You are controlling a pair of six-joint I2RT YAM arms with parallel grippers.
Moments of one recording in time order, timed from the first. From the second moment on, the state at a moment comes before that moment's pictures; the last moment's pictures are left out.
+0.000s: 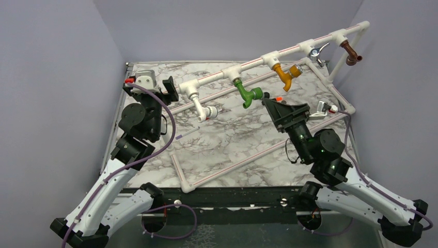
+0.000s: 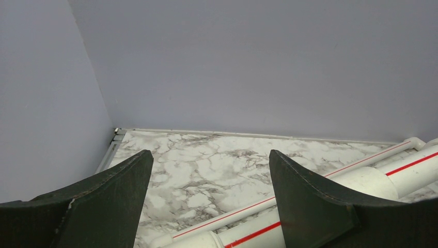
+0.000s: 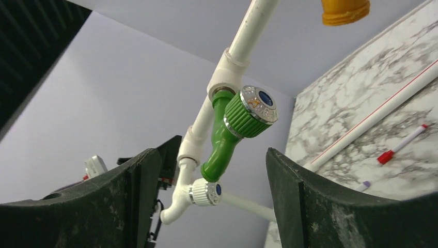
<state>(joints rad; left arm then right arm) -0.56 0.82 0.99 0.03 -0.56 0.04 0.94 0.67 0.73 0.20 0.54 1.09</state>
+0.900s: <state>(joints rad) -0.56 0.83 0.99 0.03 -0.56 0.04 0.94 0.58 0.83 0.02 0.28 -0.39</state>
